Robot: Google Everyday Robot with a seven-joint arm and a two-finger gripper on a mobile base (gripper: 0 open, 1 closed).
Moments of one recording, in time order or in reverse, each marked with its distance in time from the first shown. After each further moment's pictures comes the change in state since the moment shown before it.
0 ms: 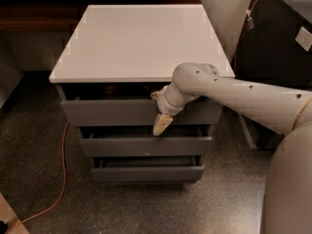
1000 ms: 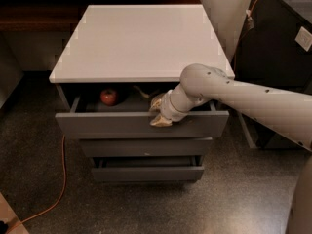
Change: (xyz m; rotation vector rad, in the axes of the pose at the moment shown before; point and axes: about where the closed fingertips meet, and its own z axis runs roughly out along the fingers) arm -0.013 0.035 -0.020 -0.059 -0.076 0.084
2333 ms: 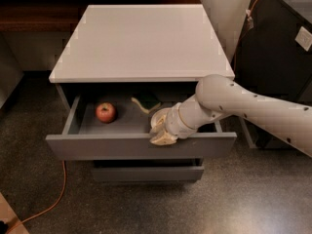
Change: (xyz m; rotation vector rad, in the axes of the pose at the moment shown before) arm -0.024 0.077 -0.037 -0.069 -0.124 0.099
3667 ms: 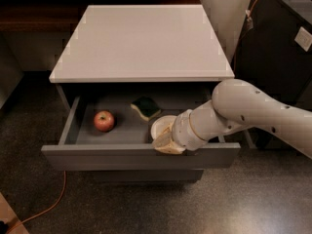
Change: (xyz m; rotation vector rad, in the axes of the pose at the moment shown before) arm -0.020 0.054 -0.041 -0.008 -0.058 0.071
